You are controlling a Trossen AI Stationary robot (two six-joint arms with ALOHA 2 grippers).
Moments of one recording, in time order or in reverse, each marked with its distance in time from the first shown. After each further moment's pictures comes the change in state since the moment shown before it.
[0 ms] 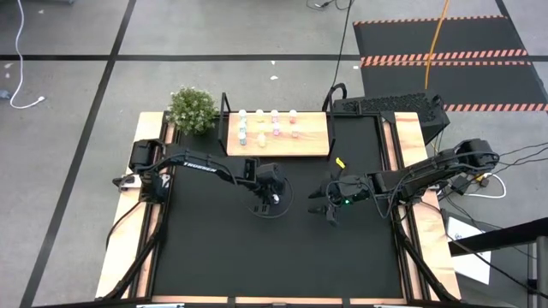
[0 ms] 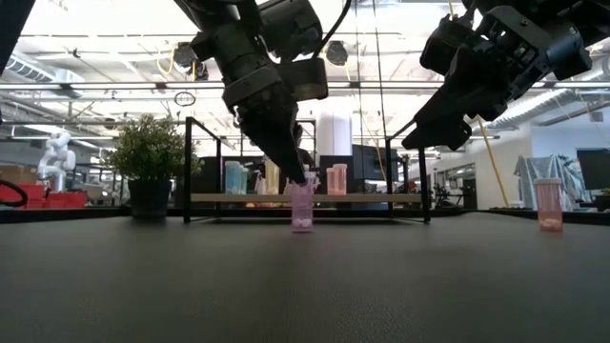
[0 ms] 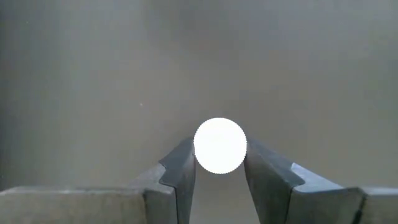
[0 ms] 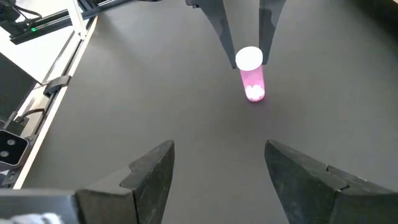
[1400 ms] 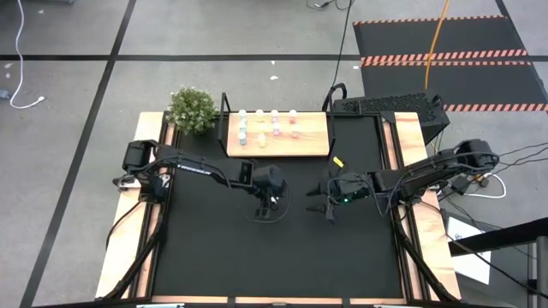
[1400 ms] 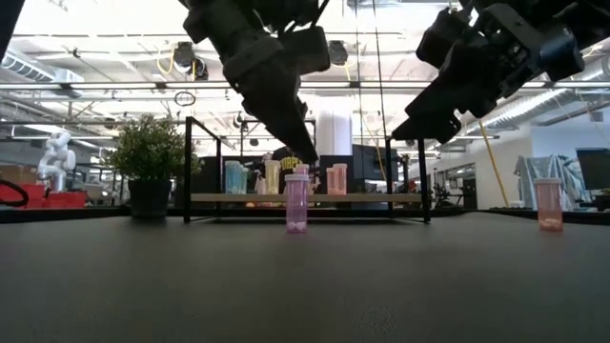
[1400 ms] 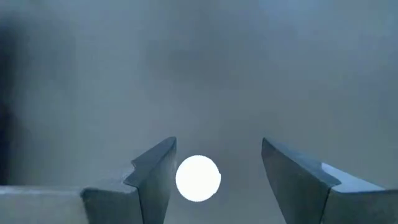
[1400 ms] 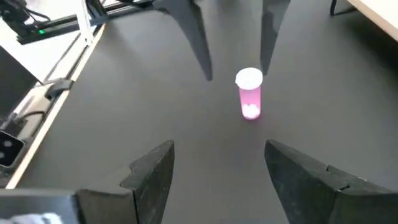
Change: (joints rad) left arm -0.048 -0.049 0.001 0.045 -0.052 -0.018; right arm -0.025 0.011 0.000 0.061 -0.020 -0.086
